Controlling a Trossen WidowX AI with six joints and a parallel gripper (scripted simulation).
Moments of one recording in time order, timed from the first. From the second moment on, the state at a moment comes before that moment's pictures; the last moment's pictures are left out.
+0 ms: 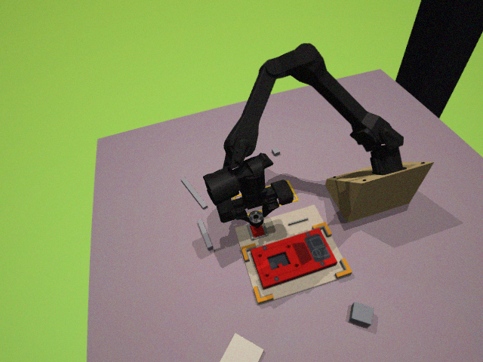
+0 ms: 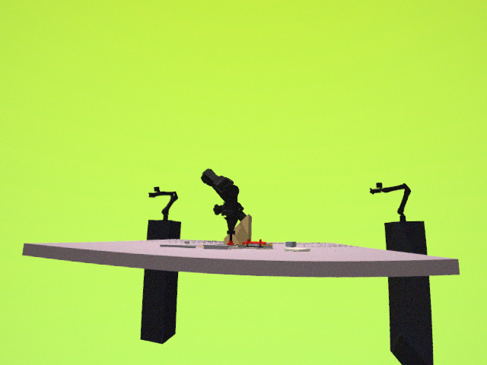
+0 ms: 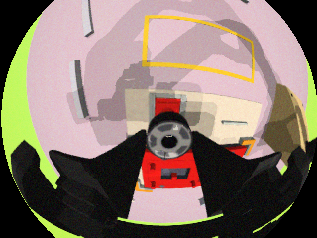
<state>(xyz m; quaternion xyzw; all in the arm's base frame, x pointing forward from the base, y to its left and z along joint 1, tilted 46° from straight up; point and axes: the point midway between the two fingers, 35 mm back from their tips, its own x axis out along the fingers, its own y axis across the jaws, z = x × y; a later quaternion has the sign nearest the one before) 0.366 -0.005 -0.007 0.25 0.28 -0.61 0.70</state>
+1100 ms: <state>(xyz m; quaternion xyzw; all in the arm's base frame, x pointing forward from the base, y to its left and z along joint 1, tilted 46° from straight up) 0.348 -0.006 0.046 0.25 0.28 -0.61 0.70</state>
